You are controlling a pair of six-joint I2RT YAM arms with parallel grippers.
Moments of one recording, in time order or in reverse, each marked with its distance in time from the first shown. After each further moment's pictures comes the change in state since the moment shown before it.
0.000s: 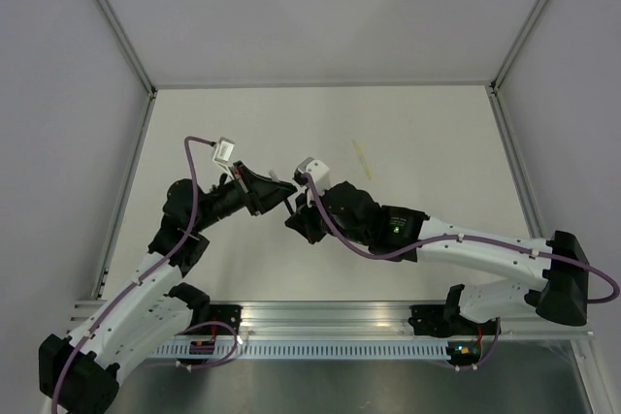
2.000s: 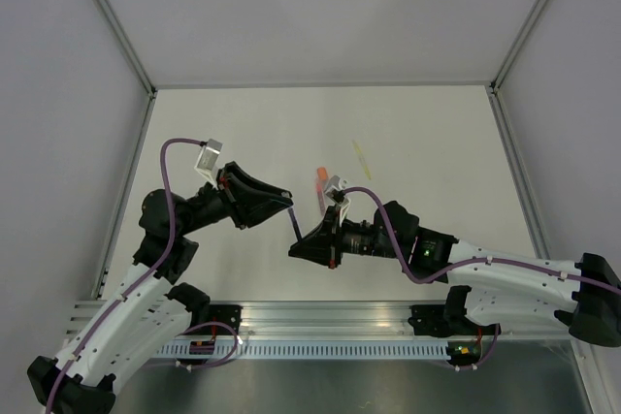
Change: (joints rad) left arm -0.025 -0.108 0.081 0.006 0.193 -0.029; right arm -0.015 -0.243 -0.343 0.453 -0.376 0.205
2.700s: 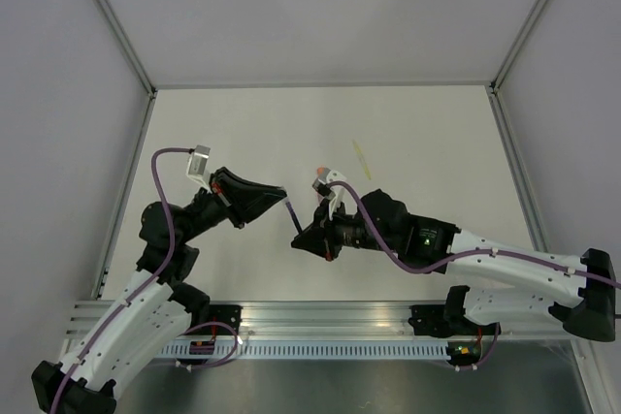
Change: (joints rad) left arm 0.013 -0.045 -0.107 0.110 -0.099 -0.047; right arm 0.012 0.044 0.197 -0.333 0.123 -0.117
